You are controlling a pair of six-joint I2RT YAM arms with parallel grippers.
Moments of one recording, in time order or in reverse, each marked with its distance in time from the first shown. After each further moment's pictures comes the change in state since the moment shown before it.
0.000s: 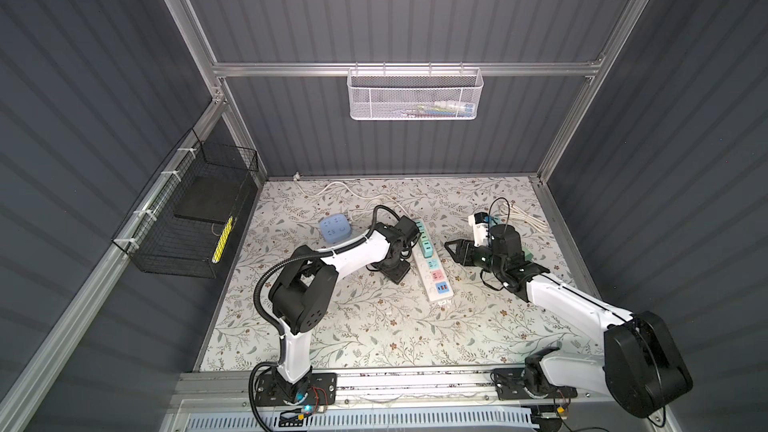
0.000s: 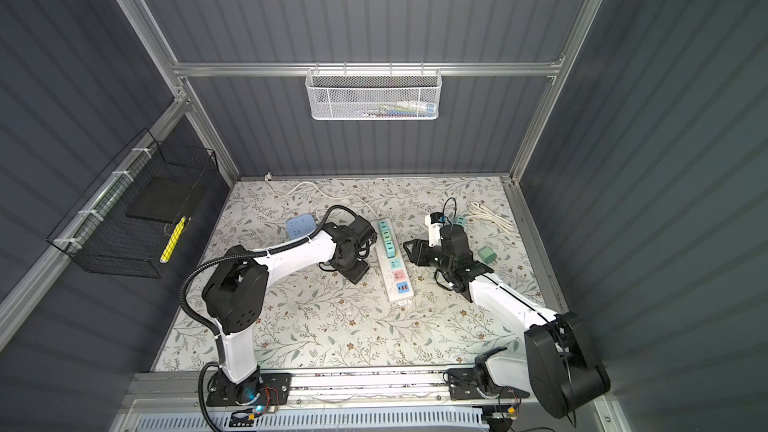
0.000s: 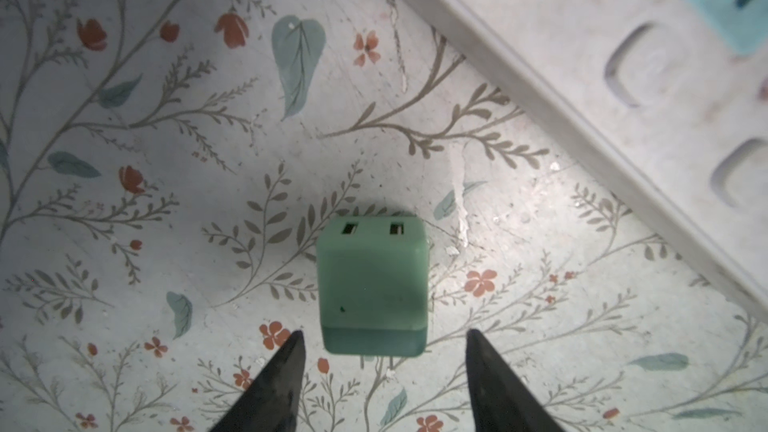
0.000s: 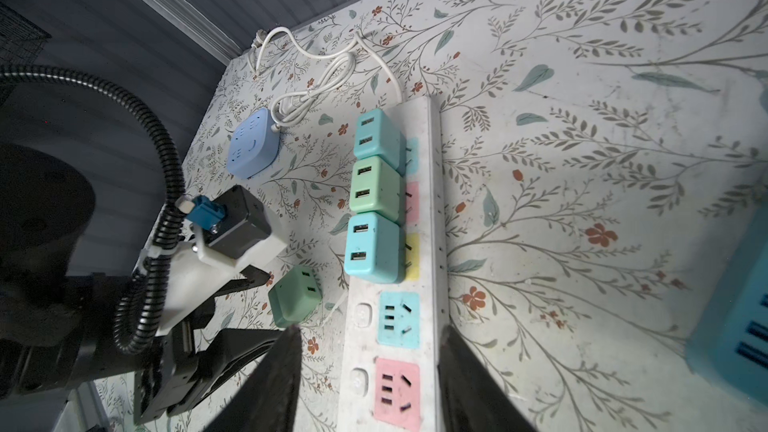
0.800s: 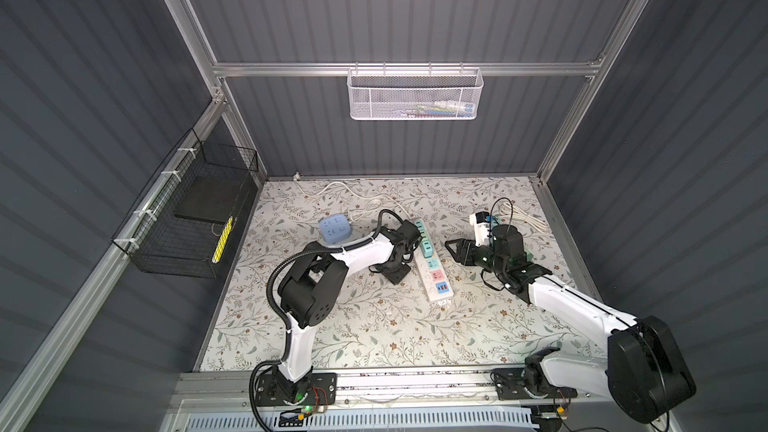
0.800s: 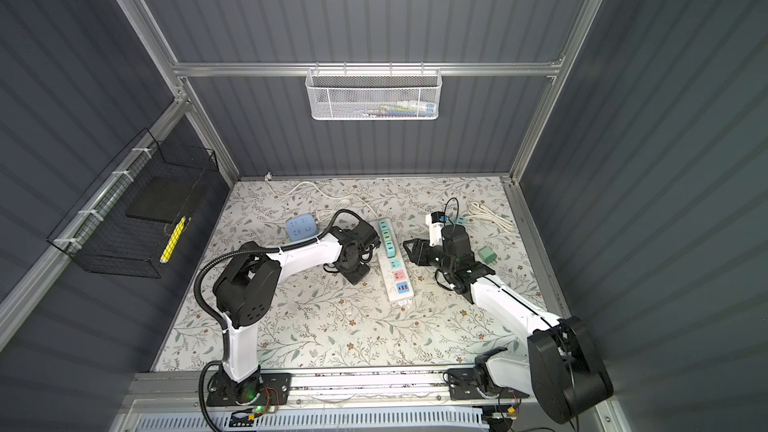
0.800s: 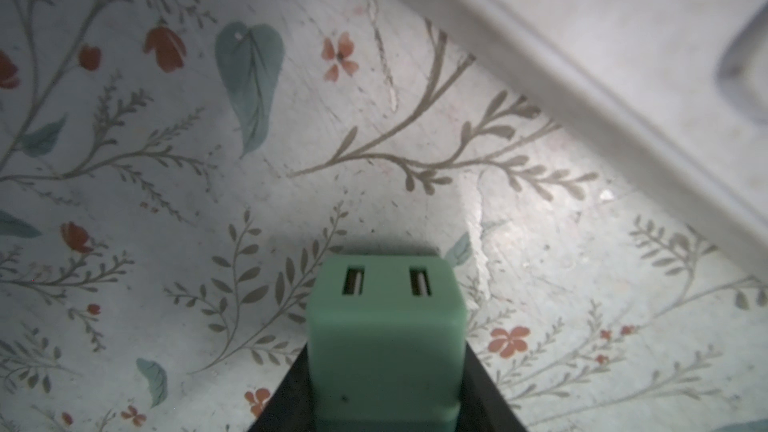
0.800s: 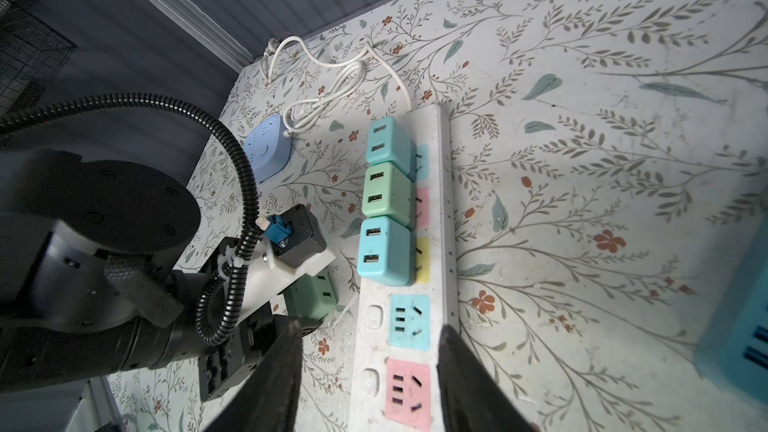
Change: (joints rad) left arm 0.000 0.048 -0.042 0.093 -0.013 0.056; right arm 0.000 -0.026 -0.005 0.002 -0.020 0.009
